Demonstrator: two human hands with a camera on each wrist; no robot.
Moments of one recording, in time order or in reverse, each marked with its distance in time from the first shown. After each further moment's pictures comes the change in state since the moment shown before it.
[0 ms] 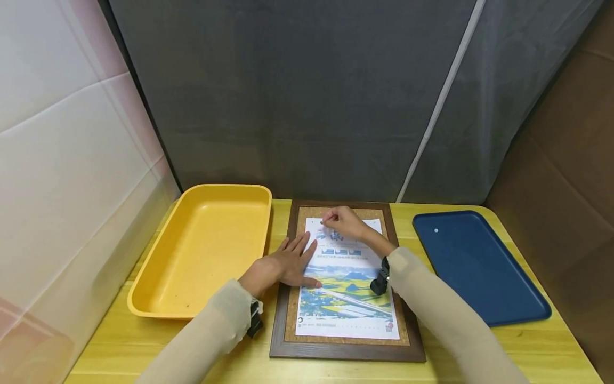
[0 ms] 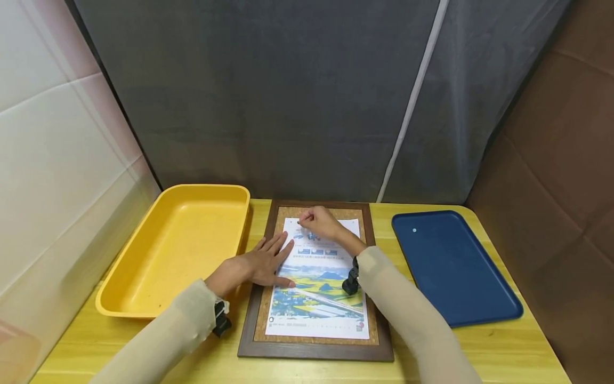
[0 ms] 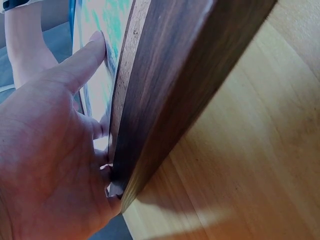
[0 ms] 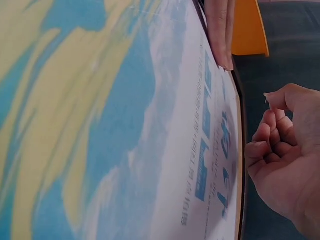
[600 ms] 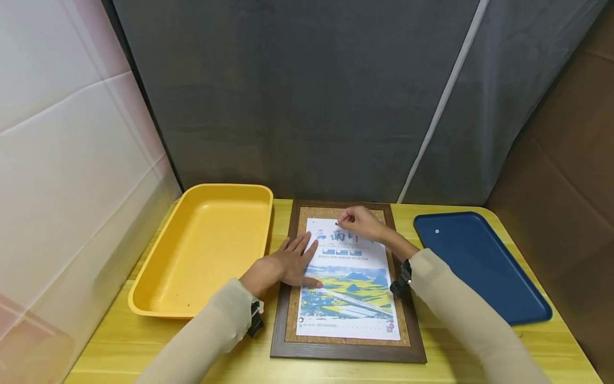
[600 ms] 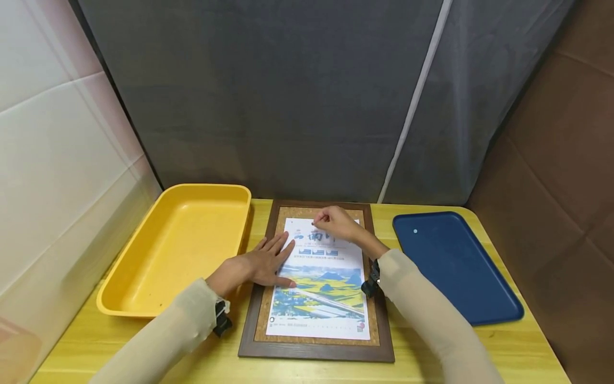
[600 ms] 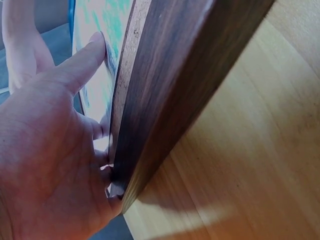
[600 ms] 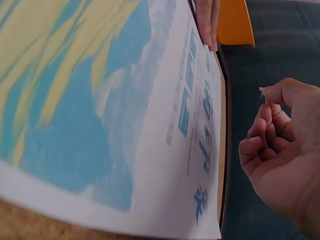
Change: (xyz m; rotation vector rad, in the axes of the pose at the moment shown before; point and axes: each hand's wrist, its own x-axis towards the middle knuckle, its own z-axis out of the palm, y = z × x) left_hand 0.000 0.005 -0.001 0.049 0.020 -0.003; right_hand -0.029 0.005 -0.034 -0.033 -0.010 0.009
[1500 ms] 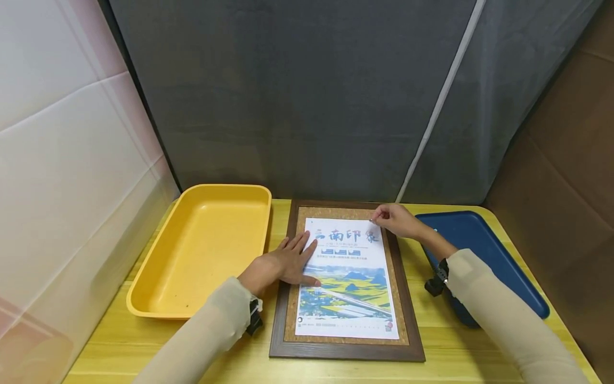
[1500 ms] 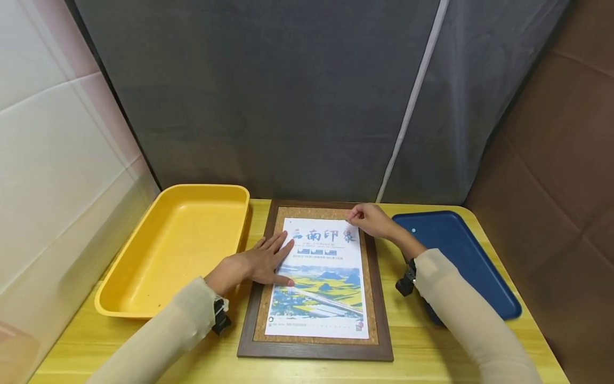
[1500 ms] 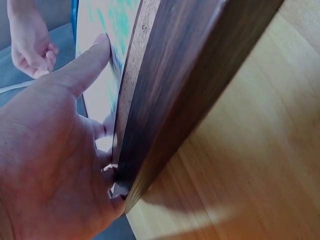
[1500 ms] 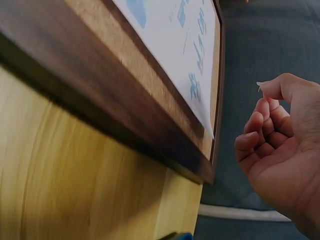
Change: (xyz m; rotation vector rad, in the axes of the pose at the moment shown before) left_hand -0.001 -0.003 -0.005 -0.028 -0.003 0.030; right_hand -0.044 0.035 -0.064 -0.076 0.011 0.057
